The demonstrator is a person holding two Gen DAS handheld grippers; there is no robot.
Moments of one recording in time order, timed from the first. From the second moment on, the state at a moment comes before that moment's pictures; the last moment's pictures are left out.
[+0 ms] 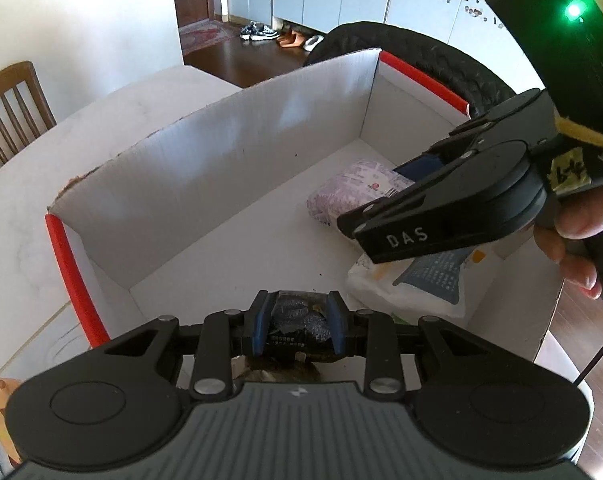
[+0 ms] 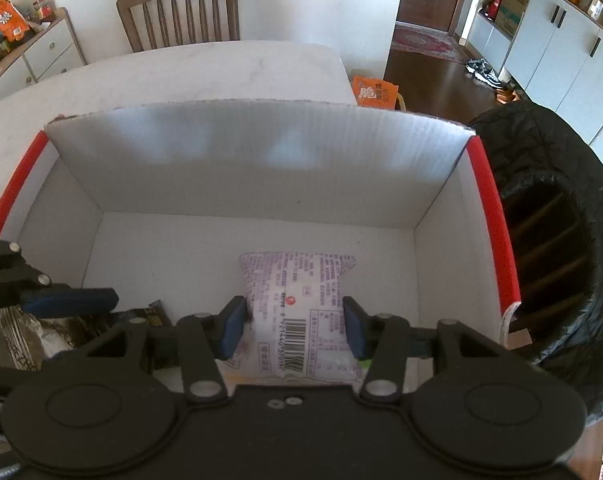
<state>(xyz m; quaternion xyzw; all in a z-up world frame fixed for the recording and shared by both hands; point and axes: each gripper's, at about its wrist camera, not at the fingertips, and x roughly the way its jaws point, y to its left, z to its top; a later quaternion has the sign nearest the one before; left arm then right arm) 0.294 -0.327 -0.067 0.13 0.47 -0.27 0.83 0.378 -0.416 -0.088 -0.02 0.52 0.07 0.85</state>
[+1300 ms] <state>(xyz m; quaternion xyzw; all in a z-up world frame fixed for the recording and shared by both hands) 0.266 -0.301 -0.023 0.05 0.39 -0.25 0.88 0.346 -0.432 -0.028 0.02 0.46 0.08 0.88</state>
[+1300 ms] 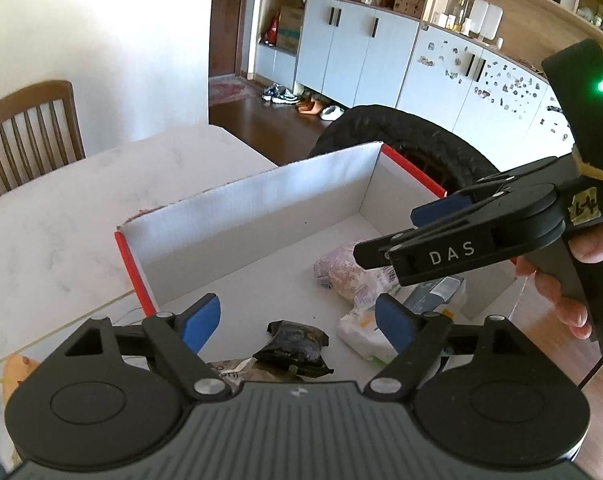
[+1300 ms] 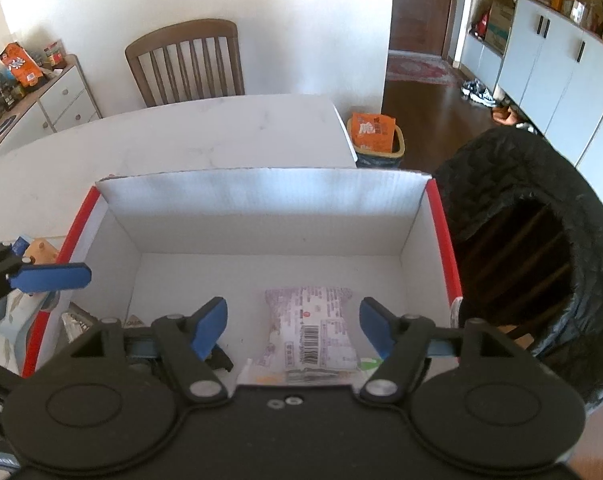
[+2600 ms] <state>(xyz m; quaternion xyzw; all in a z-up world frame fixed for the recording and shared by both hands) 0.155 -0.132 0.030 -0.02 0.31 -0.24 0.92 0.218 -0.303 0.028 0.05 0.36 0.10 0.93</state>
